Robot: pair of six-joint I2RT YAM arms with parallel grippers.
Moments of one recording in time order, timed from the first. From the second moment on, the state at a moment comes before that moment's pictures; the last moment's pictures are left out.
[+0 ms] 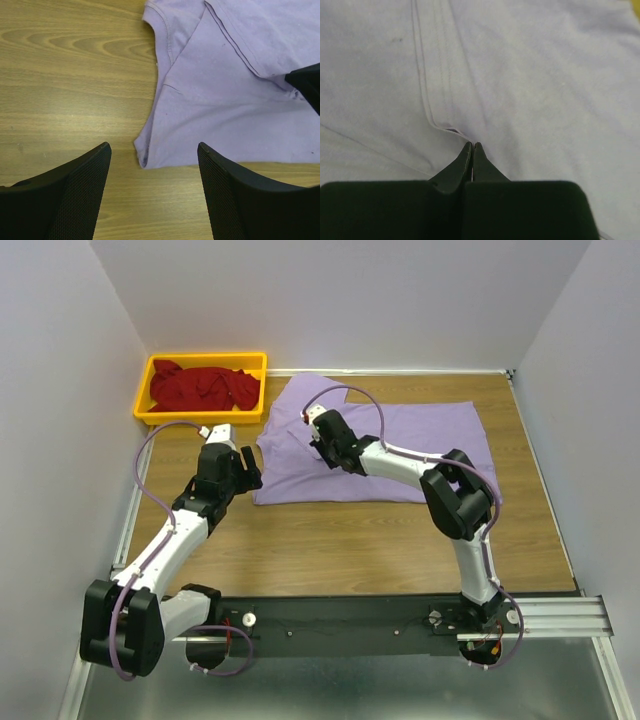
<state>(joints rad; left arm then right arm) -0.24 1.09 0.64 -0.12 -0.09 -0.37 0.74 2.12 1.52 -0.18 0.25 -0.10</state>
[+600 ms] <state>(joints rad) -0.24 1.12 0.64 -0.12 -0.08 -0.37 0.61 2.21 1.65 -0.17 0.33 -0.14</state>
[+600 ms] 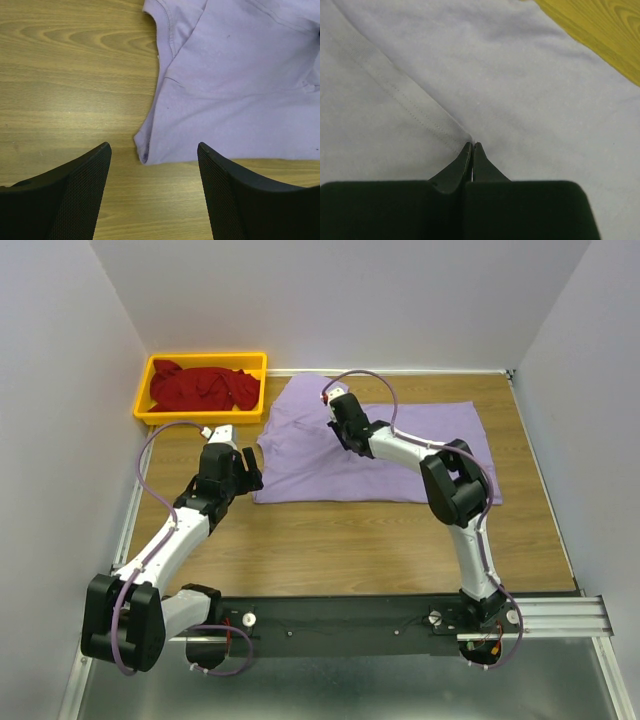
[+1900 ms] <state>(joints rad) -0.39 1.69 0.98 -0.26 0.06 -0.33 0.07 1.56 0.85 -0.20 0.11 0.44</state>
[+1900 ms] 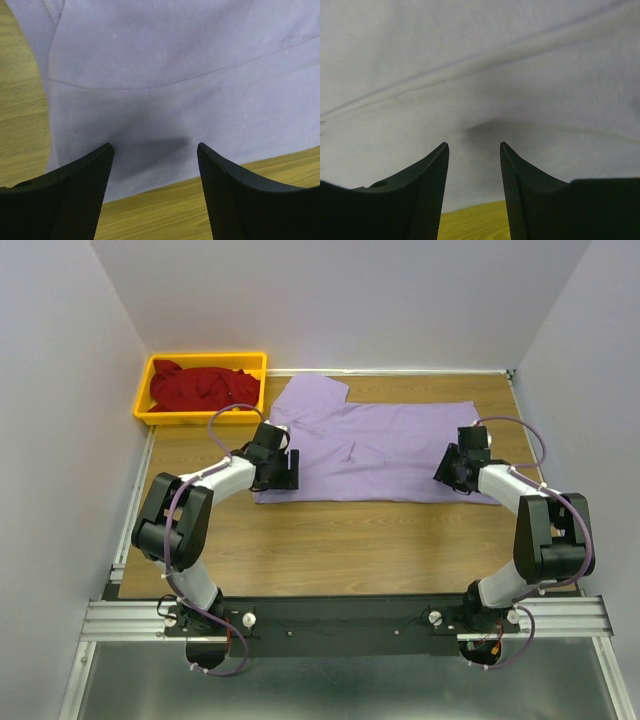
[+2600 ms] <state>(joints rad) -0.39 1.40 0.71 -0.38 0.10 -0.39 -0.22 1.23 0.51 -0.32 -0.31 0.63</state>
